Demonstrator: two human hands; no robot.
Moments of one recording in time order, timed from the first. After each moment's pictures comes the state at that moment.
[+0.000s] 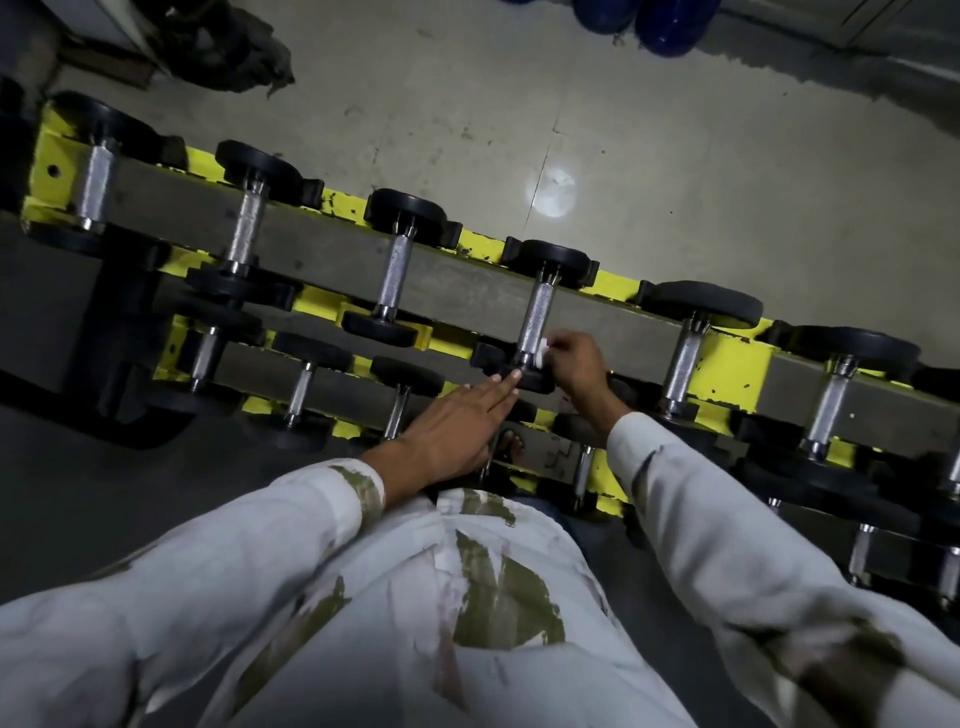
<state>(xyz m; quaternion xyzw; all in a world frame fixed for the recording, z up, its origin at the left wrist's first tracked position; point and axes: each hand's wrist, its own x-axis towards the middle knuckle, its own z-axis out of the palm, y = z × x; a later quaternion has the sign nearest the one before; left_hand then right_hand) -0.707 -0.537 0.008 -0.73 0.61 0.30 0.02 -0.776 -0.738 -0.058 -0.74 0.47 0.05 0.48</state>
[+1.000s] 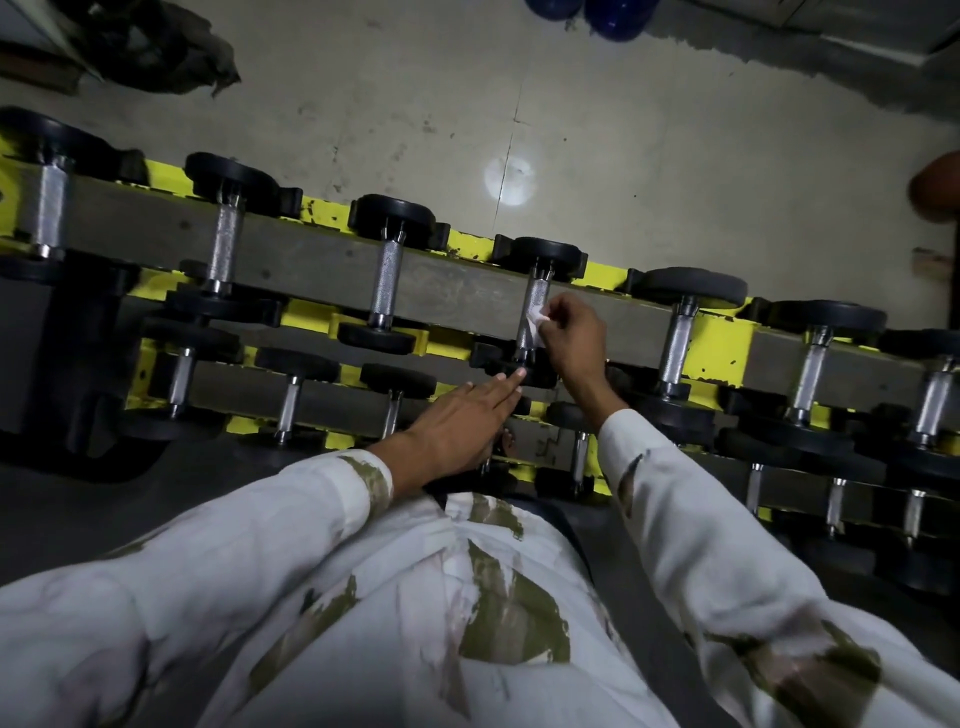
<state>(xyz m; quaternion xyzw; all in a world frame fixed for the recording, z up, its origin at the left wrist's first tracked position) -0.686 -0.533 0.008 -0.69 0.66 0.30 0.02 -0.756 -0.725 -0.032 -0.78 0.47 -0.13 0.40</state>
